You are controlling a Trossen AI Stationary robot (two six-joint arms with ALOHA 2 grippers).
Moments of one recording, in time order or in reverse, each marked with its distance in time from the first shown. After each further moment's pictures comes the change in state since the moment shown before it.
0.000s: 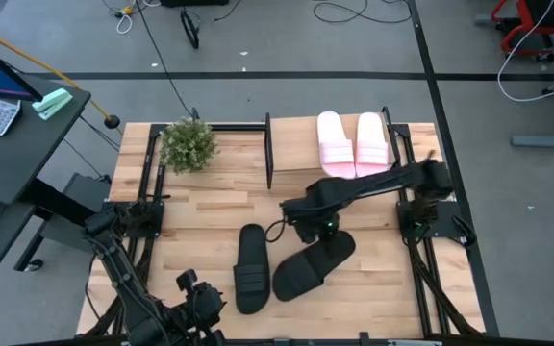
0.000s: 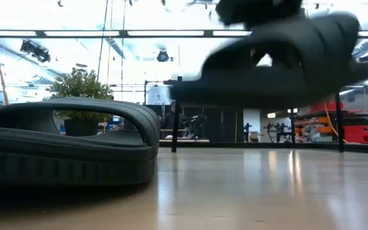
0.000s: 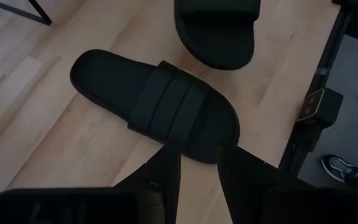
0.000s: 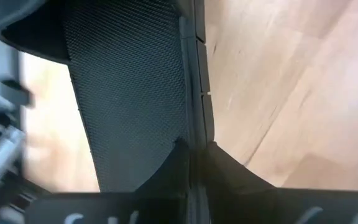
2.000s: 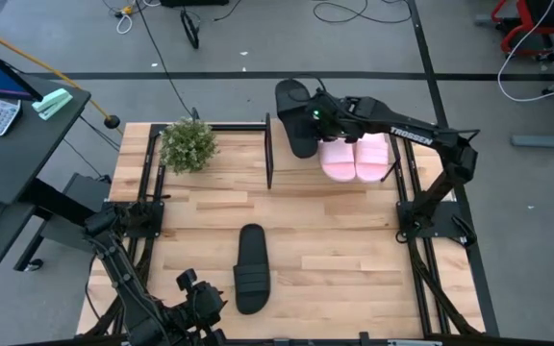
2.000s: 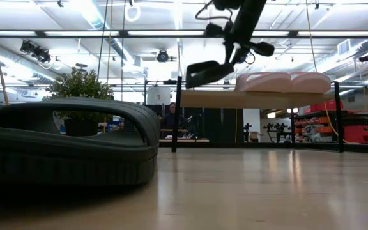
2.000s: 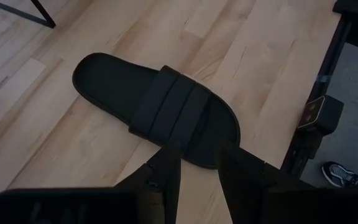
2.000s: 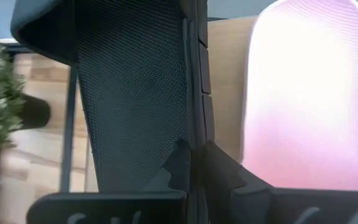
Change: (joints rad) left arm 0.000 0.001 0.000 -0.002 -0.019 -0.020; right arm -0.572 -0.217 0.003 0.365 0.494 1.244
